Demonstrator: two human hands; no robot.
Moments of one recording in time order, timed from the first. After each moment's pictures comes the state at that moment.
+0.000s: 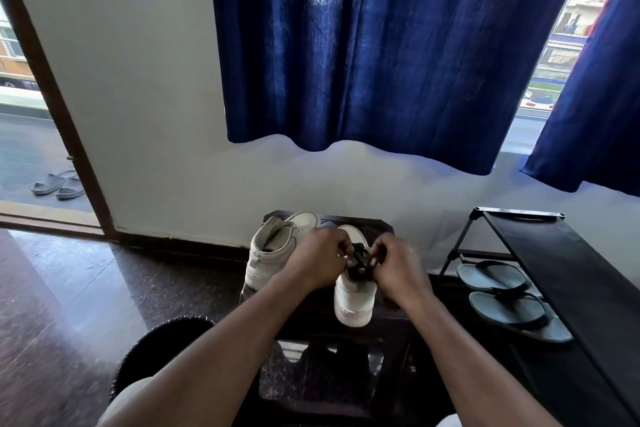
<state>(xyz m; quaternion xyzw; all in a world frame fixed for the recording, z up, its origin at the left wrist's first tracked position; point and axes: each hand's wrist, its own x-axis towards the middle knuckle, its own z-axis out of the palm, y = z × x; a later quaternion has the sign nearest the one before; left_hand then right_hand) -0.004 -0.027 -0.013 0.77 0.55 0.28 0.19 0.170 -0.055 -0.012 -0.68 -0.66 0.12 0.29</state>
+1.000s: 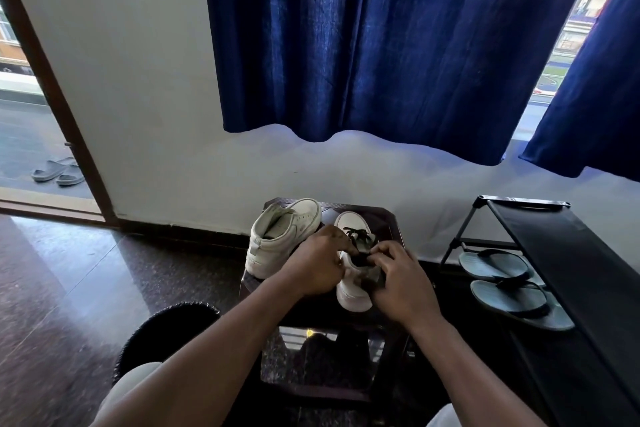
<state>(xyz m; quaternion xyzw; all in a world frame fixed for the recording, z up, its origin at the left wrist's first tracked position) -0.011 -0.035 -0.045 0.80 0.50 0.26 0.22 0.191 -0.074 -0.062 -0.61 -0.76 0.04 0.24</state>
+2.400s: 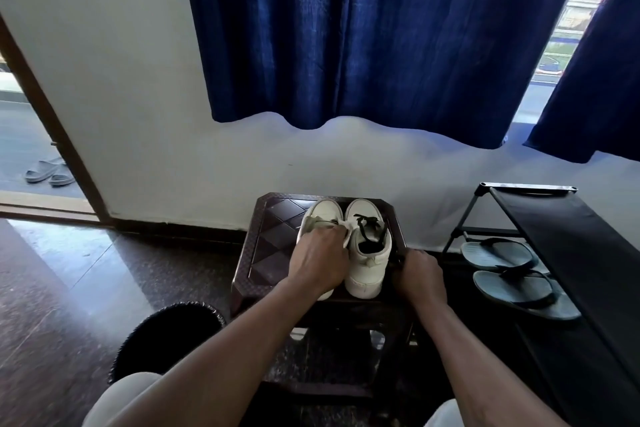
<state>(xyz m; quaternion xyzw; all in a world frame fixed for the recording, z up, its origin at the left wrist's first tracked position) 0.019 -0.024 -0.046 0.77 0.59 0.23 0.08 0.225 -0.028 -0.094 -0.76 -0.62 0.07 0.18</state>
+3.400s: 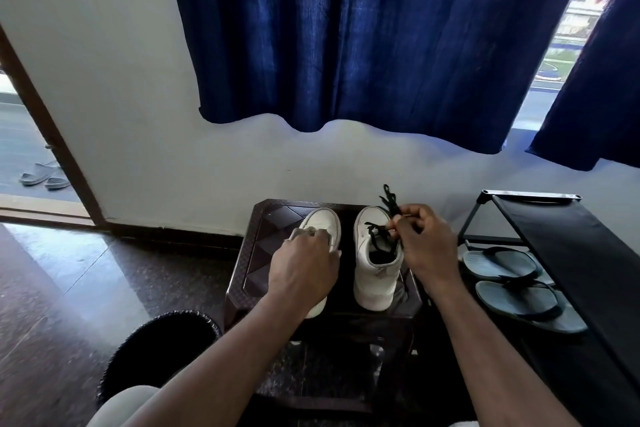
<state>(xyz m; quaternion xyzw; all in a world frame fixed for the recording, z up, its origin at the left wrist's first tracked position) 0.006 -0.042 -0.029 0.73 0.64 0.24 0.03 0.203 -0.027 -0.007 -0.63 -0.52 0.23 0.52</state>
